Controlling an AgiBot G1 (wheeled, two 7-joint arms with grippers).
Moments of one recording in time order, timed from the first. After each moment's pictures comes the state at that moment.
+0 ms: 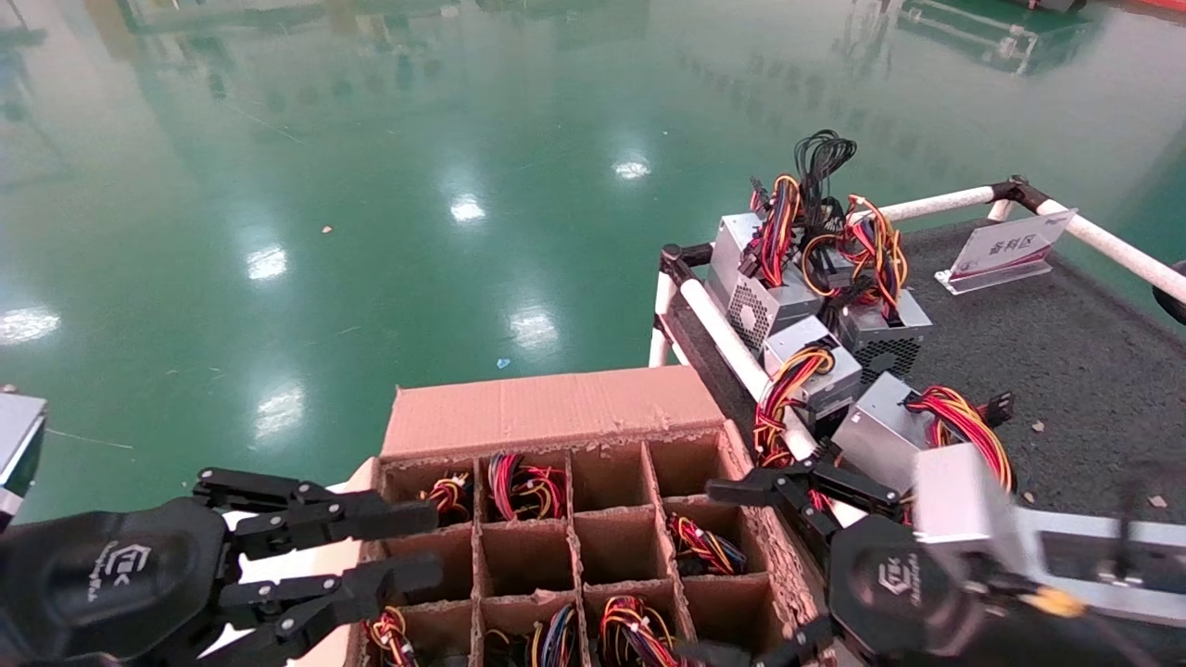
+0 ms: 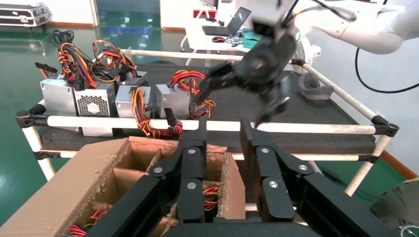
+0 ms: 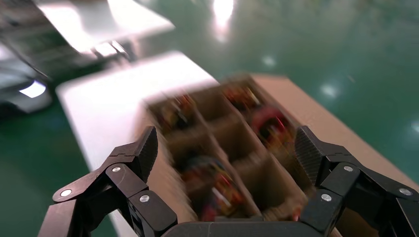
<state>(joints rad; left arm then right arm) -1.08 0.55 0.39 -1.22 0.63 1.41 -0.12 1.06 -0.63 -0.33 1.29 -0.97 -1.31 0.14</state>
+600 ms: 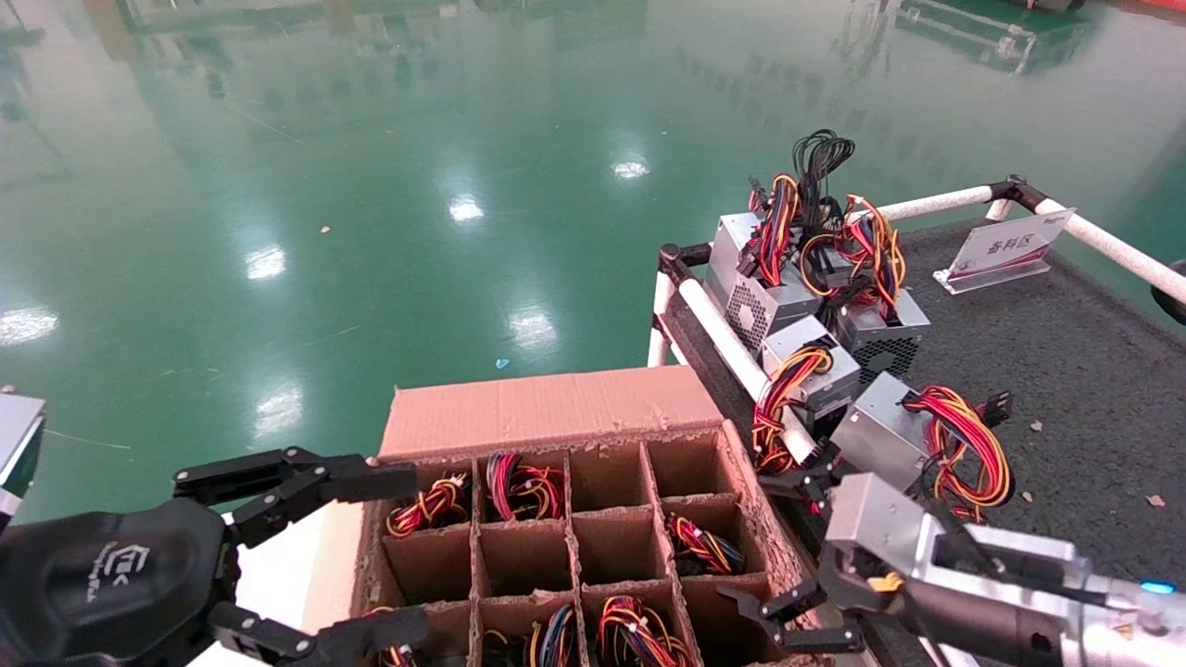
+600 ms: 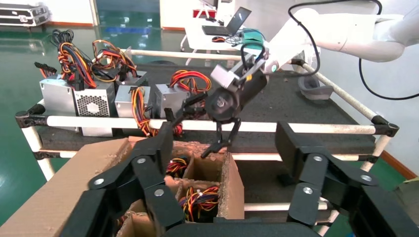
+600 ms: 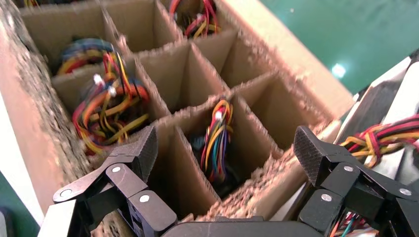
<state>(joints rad) -1.08 0.55 0.39 -1.22 0.63 1.41 -0.12 1.02 -0.68 -0.40 1.29 -1.27 -1.04 0.09</state>
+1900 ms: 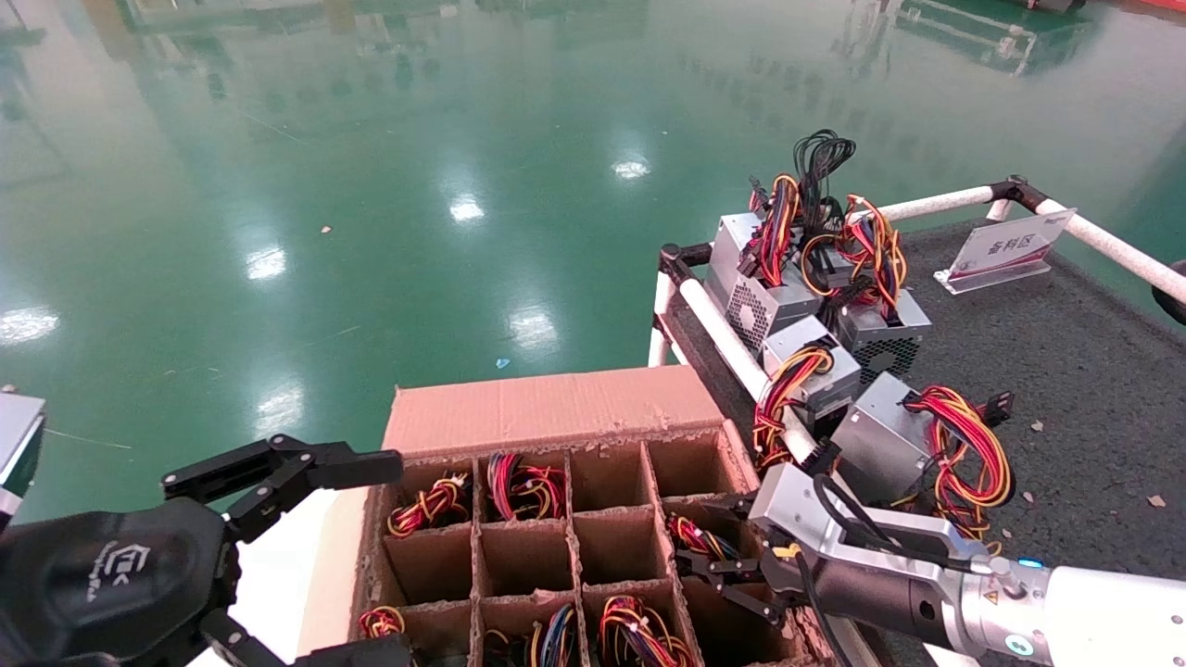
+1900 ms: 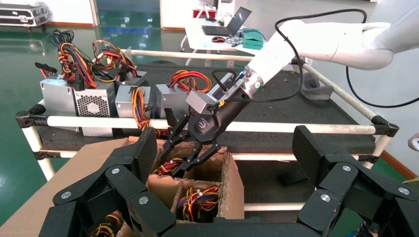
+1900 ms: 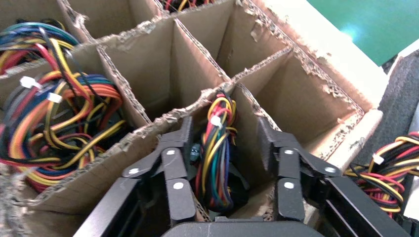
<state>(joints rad) -1.08 0.55 0.39 -1.22 0.63 1.41 -0.12 1.10 -0.81 -0.51 1.25 -1.51 -0.94 0.28</state>
